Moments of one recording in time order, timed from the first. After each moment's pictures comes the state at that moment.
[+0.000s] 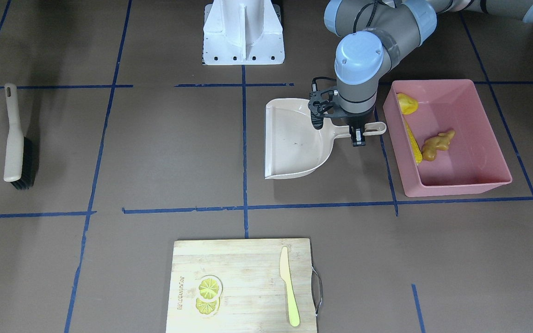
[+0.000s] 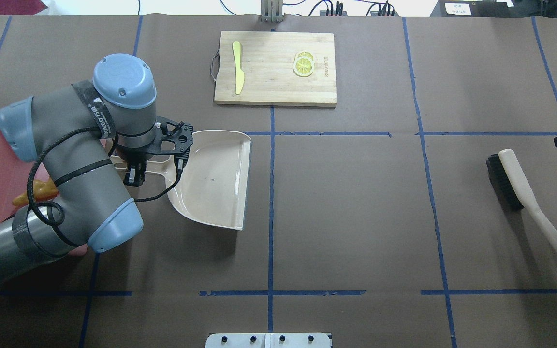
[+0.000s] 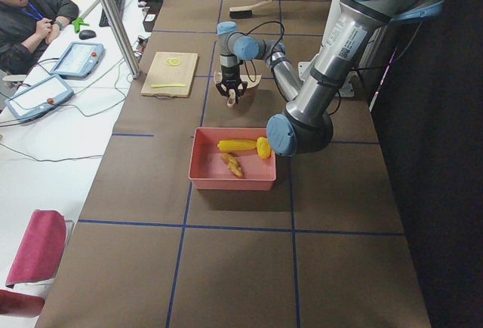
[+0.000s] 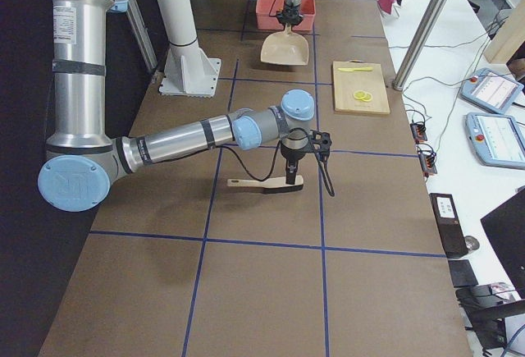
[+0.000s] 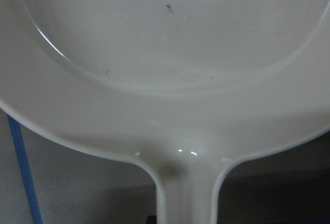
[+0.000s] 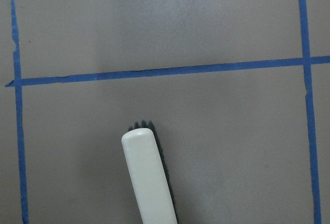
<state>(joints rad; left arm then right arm) -0.67 -2.16 -1.77 -1.17 -1.93 0.66 1.26 -1.63 1.90 -1.49 2.31 0.53</state>
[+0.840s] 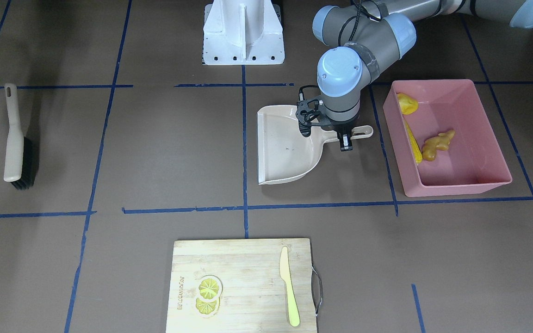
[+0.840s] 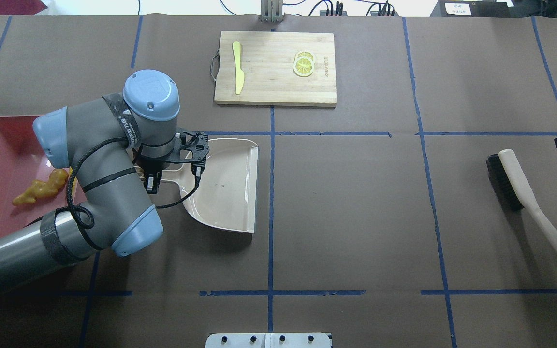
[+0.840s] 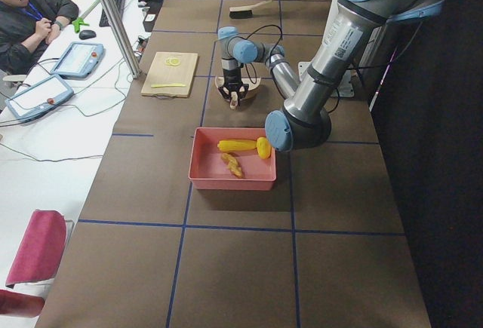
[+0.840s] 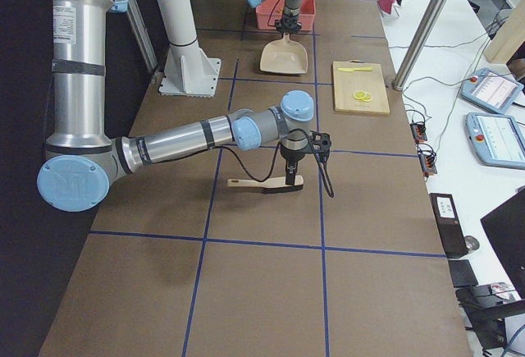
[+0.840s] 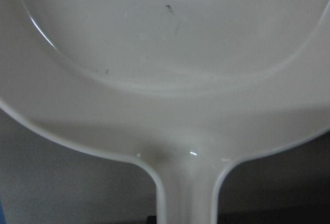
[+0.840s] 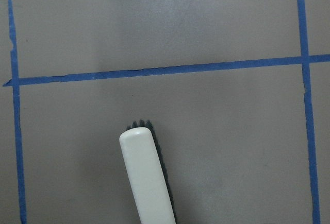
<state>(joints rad) -0.63 -2.19 -1.70 -1.20 -1.92 0.60 1.26 -1.63 1.90 -1.49 2.31 0.53</state>
